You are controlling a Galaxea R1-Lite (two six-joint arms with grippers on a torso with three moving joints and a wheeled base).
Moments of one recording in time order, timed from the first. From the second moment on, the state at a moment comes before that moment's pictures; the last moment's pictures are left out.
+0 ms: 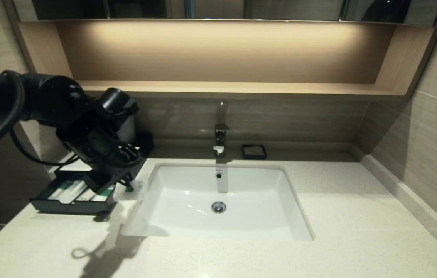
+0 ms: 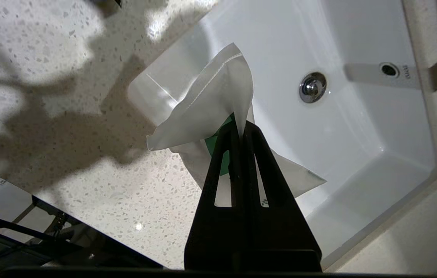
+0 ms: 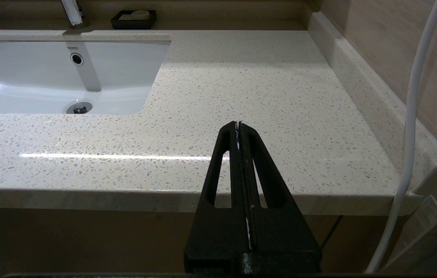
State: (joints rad) left arm -0.28 1.90 -1.62 0.85 0.08 -1.13; right arm 0.00 0.00 0.00 0.00 0.00 0.00
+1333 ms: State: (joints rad) left arm -0.05 2.05 -1.79 0.85 0.14 -1.06; right arm 0.00 0.00 0.00 0.00 0.00 0.00
